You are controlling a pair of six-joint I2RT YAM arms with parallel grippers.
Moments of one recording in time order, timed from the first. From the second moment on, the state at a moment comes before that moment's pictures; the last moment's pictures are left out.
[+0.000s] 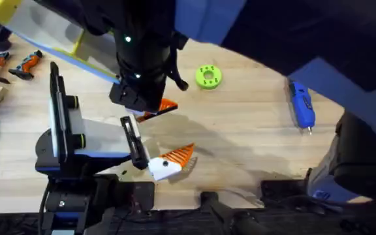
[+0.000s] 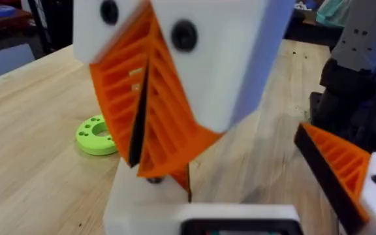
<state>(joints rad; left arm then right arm) 0.00 0.01 0.01 -0.14 1.19 0.05 1.09 2.00 2.20 -1.48 0.00 -0.24</state>
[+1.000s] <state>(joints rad) 0.00 0.01 0.01 -0.14 1.19 0.05 1.09 2.02 2.20 -1.49 -0.03 -0.24</state>
